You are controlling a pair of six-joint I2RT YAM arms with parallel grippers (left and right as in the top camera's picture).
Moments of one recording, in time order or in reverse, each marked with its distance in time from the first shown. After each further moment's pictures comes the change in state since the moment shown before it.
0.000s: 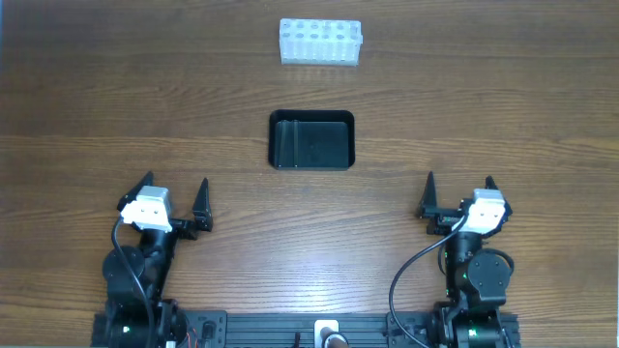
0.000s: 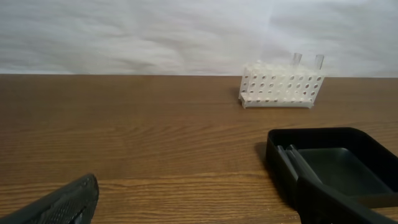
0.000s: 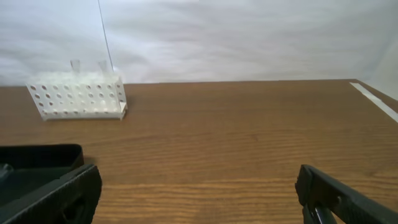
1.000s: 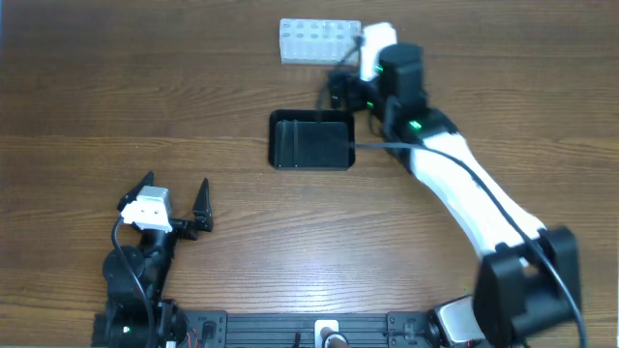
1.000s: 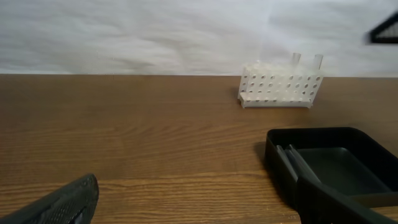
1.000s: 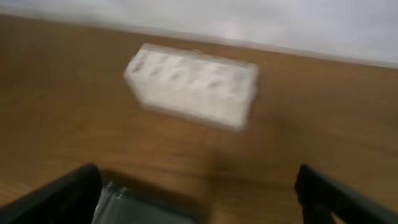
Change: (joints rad) left arm 0.000 0.000 0.000 0.000 0.003 0.000; right arm 0.336 1.612 1.177 -0.116 -0.129 0.064
